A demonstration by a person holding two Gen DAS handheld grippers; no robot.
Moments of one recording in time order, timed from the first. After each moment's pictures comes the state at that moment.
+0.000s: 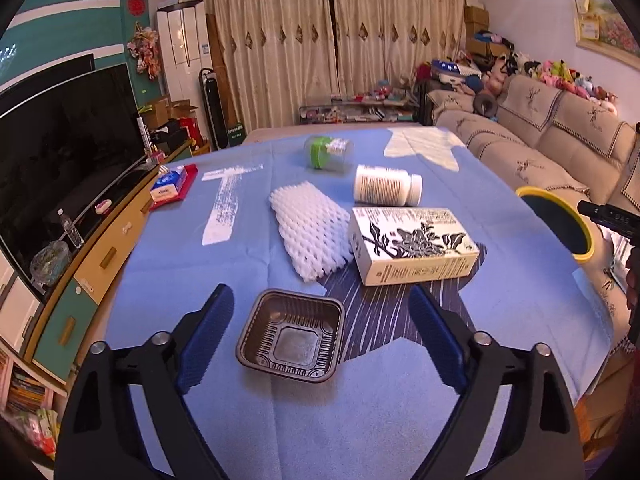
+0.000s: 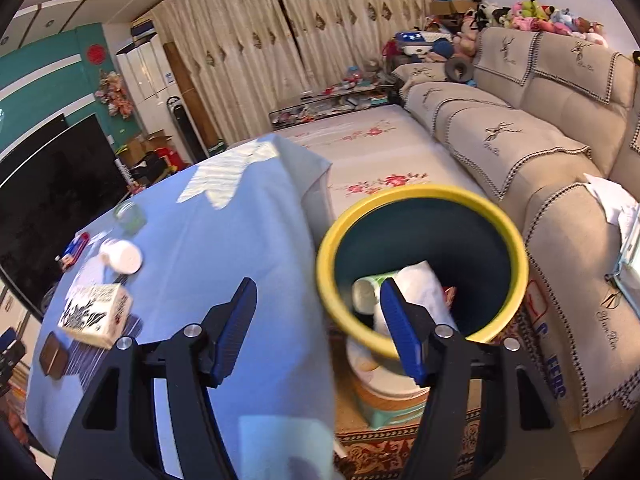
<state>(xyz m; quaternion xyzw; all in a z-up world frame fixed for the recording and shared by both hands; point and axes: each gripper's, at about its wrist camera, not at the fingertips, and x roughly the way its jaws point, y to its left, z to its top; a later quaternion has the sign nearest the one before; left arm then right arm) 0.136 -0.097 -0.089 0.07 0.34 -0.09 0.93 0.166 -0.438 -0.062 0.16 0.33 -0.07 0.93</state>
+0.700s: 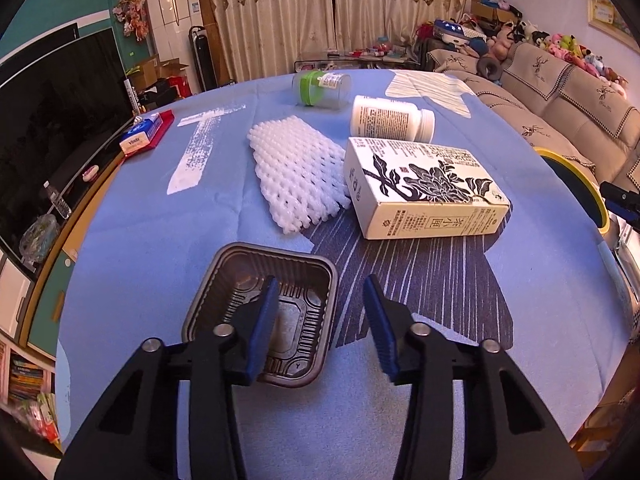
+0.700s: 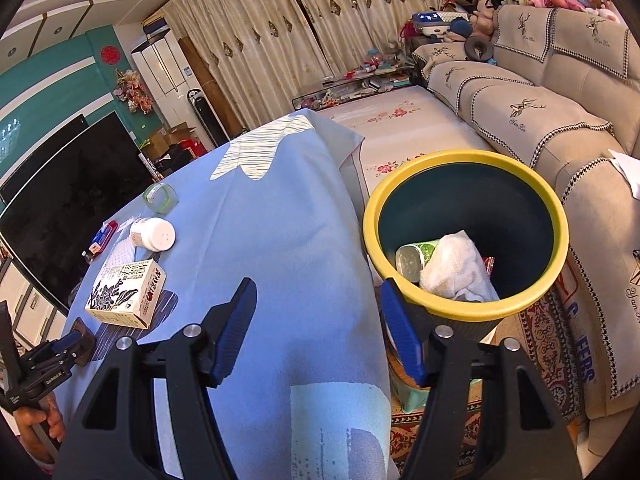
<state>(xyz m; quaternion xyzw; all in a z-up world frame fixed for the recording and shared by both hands) 0.172 -0.111 -0.143 0.07 0.42 -0.09 0.90 0.162 -0.424 -0.075 0.20 0.34 -0.03 0.92</state>
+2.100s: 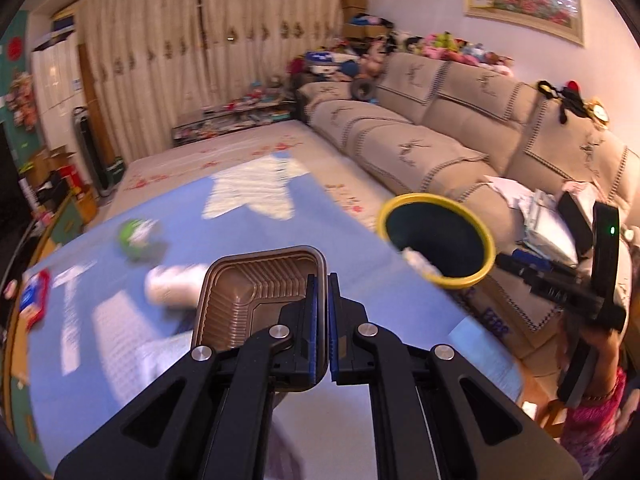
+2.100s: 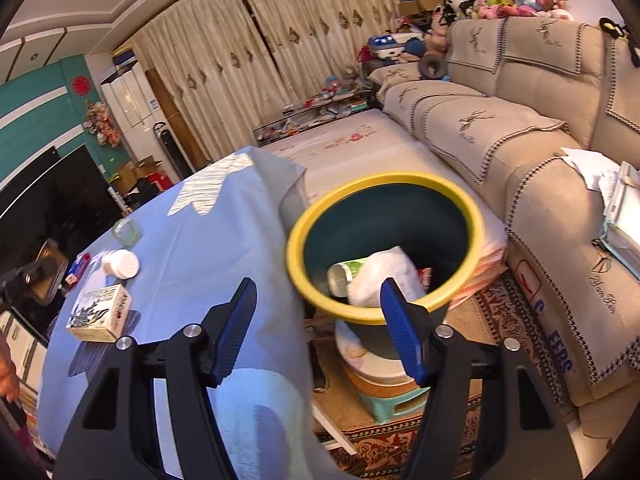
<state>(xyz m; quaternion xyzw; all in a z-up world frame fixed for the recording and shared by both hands) 0.187 -0.281 -0.030 0.11 0.33 -0.32 0.88 0.108 -0.482 -0.066 0.20 0.30 -0.13 0.92</state>
